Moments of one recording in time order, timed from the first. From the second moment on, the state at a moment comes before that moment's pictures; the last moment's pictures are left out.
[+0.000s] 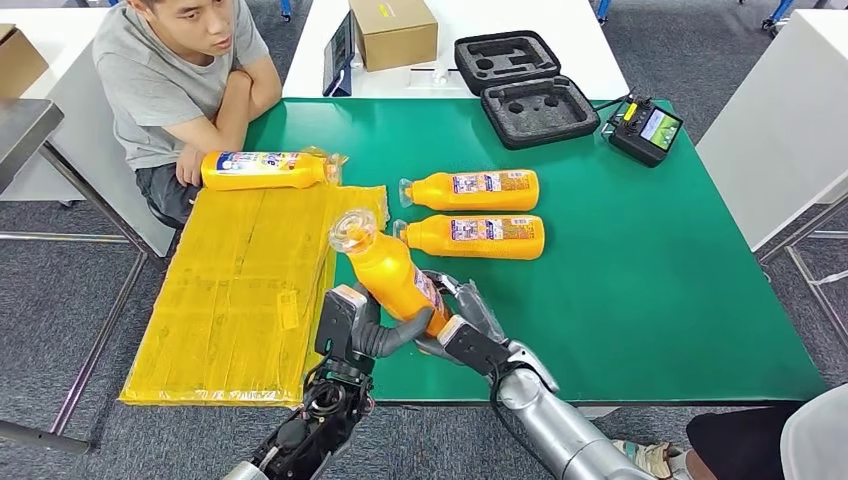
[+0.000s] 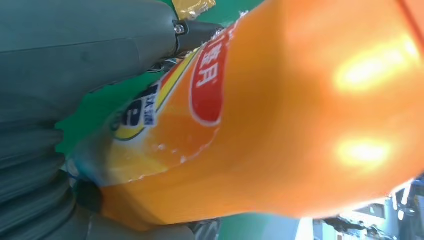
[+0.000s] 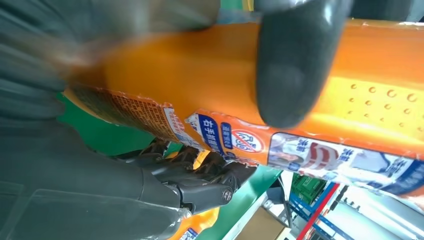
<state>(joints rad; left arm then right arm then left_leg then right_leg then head) -0.34 -0.29 -0.46 -0.89 0.23 0.27 -0.70 -0.42 0.03 0.48 -0.81 0.20 -0.23 -0.70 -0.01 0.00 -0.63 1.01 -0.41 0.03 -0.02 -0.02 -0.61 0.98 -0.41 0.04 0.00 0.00</state>
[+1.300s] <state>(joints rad) -0.36 -0.29 -0.39 -0.92 0.20 0.37 -0.70 -0.41 0.03 0.48 -0.79 0.16 -0.23 -0.70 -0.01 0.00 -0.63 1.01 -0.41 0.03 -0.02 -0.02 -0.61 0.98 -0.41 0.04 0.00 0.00</state>
